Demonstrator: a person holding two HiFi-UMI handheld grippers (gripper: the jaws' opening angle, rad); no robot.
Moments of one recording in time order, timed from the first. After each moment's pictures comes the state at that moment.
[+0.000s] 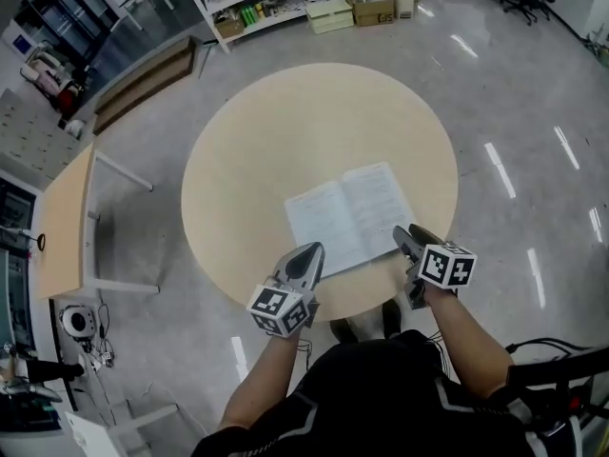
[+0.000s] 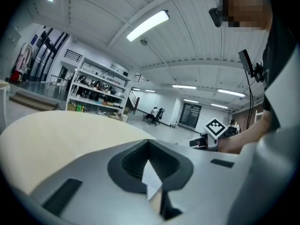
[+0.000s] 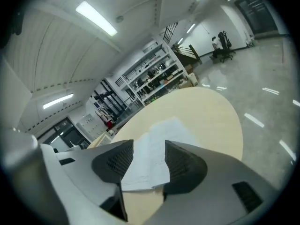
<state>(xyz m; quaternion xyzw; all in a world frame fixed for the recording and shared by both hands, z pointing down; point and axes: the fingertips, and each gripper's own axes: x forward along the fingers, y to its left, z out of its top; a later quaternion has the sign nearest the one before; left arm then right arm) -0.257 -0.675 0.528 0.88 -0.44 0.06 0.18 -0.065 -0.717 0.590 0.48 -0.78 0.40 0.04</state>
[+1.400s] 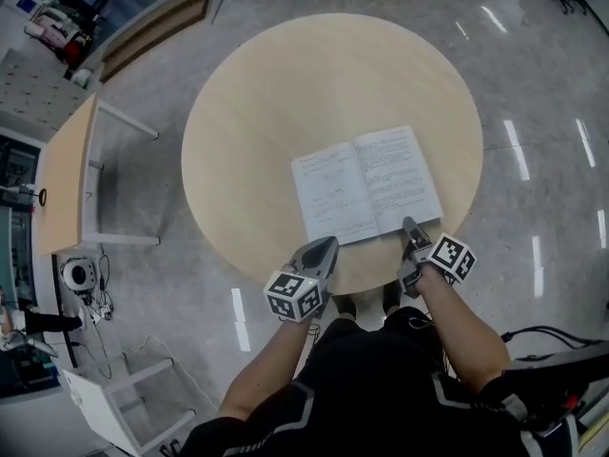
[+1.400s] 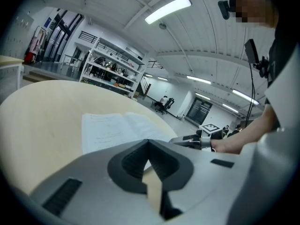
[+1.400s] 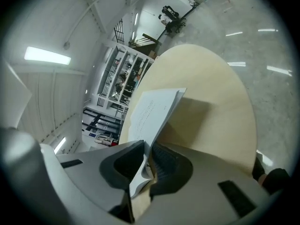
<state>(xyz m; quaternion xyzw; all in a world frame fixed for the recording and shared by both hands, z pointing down) -0.260 -0.649 0.645 0.83 -0.46 0.10 0.30 -0.079 -0.710 0.717 0.46 -0.63 0.61 -0.10</state>
